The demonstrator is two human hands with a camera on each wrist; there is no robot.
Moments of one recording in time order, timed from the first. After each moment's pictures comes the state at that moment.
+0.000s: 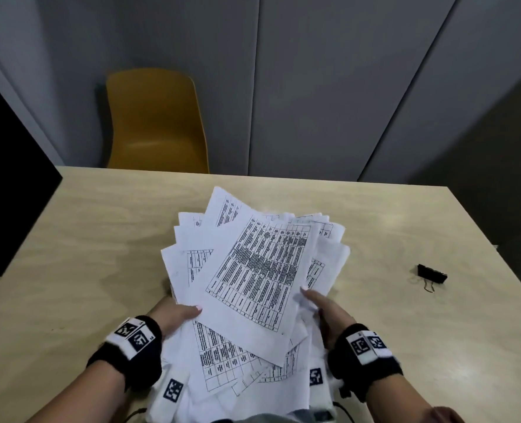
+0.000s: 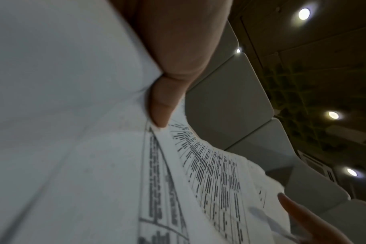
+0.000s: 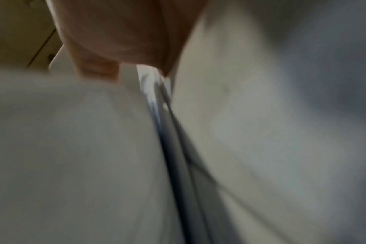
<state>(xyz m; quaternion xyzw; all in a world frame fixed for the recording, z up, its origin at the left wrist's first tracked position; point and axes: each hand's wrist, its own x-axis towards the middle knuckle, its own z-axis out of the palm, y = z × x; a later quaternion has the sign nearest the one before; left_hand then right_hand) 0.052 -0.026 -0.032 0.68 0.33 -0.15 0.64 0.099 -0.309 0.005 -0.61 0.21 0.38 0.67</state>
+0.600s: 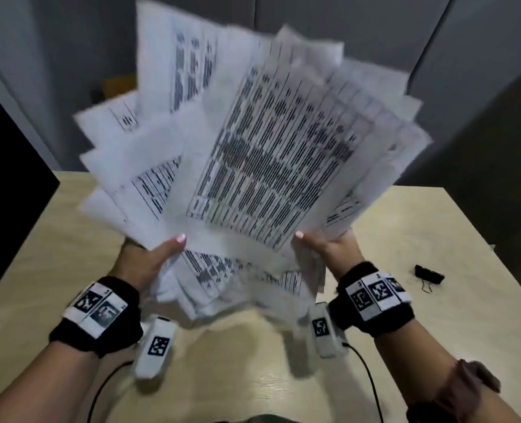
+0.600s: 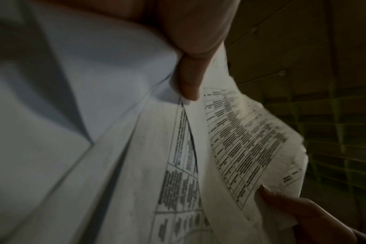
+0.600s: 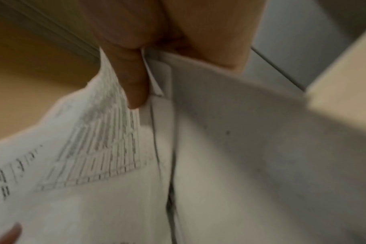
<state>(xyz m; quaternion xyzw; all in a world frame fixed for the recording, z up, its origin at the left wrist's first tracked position) 0.077 -0.020 0.081 0.70 0.19 0.14 0.68 0.155 -0.290 0.083 -0.69 -0.01 0.07 0.72</state>
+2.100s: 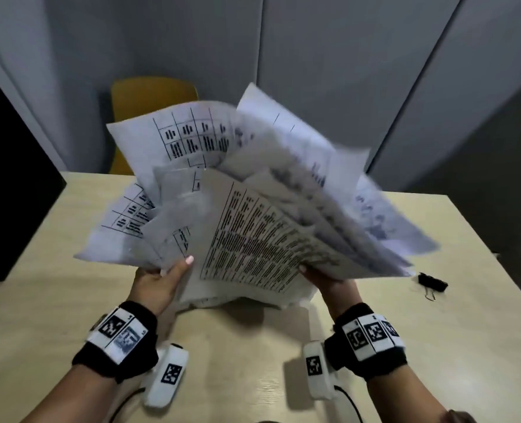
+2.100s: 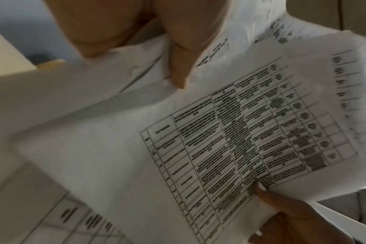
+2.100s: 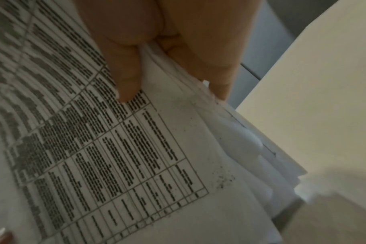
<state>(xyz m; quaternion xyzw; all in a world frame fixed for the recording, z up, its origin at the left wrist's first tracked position) 0.063 -0.030 0.051 0.69 0.23 0.17 0.66 0.128 -0.295 0.031 -0.70 -0.02 0.03 0.71</state>
